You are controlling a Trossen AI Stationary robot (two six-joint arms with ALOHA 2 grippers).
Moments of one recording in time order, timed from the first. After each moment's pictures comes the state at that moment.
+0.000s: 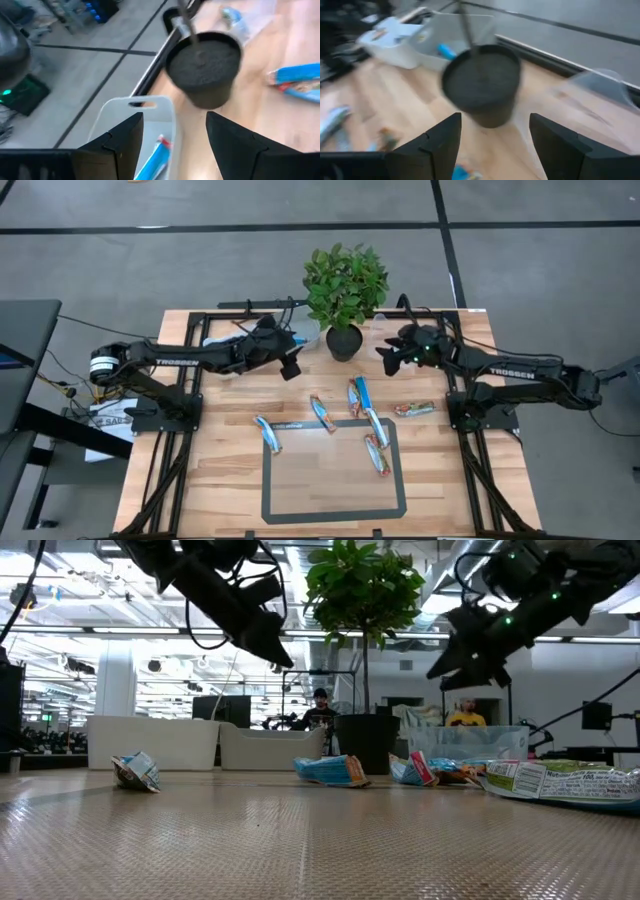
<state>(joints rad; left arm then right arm) 0.26 1.38 0.85 0.03 -0.39 0.19 -0.44 0.97 0.48 -0.01 0.08 0.30</state>
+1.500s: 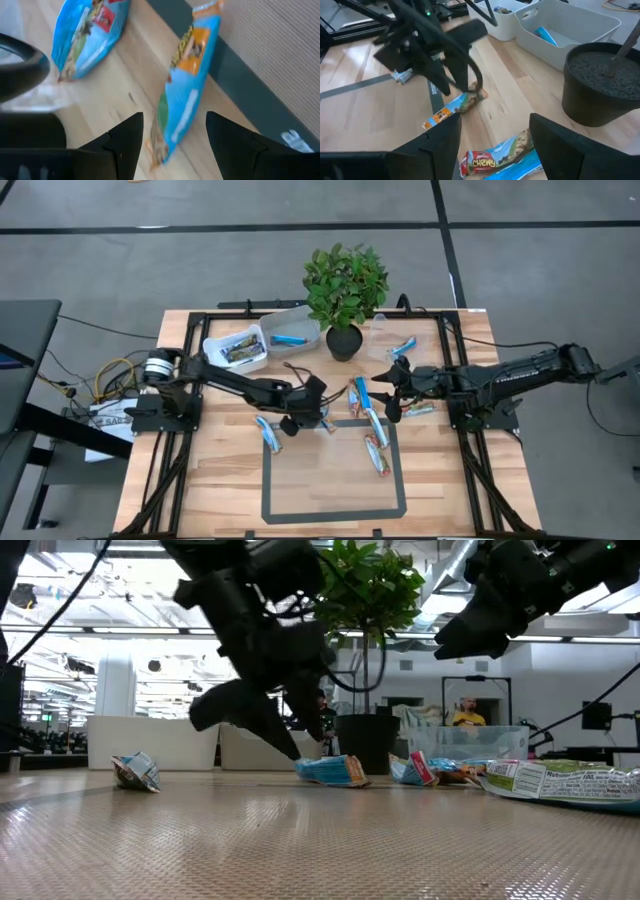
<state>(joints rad) -0.08 1.83 1.09 -0.24 -0.22 0.73 0.09 0.97 0.51 -0.05 0.27 0.23</state>
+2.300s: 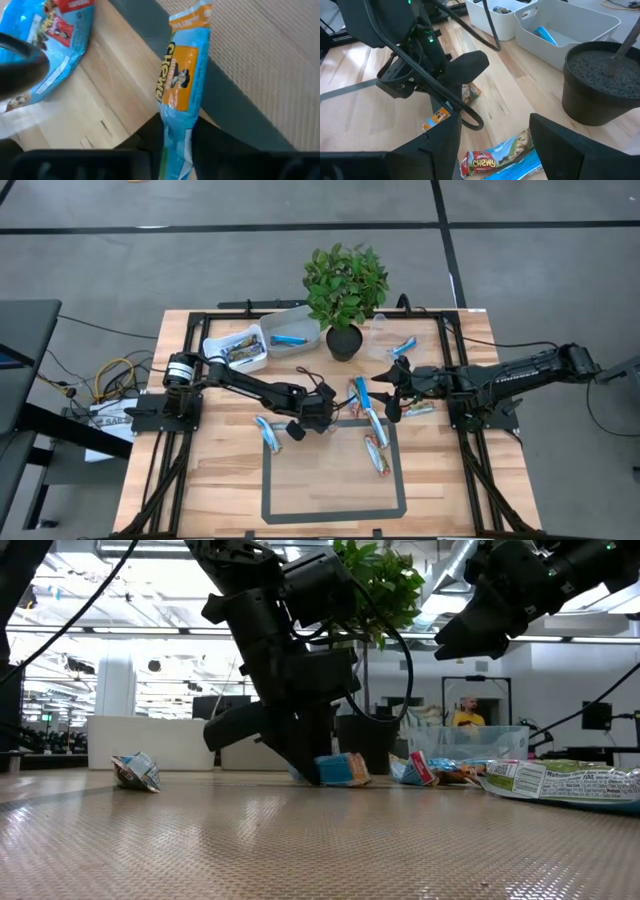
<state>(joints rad) -0.08 1.98 1.23 -0.32 -0.16 0.71 0.09 0.97 0.51 -0.05 0.26 0.24</state>
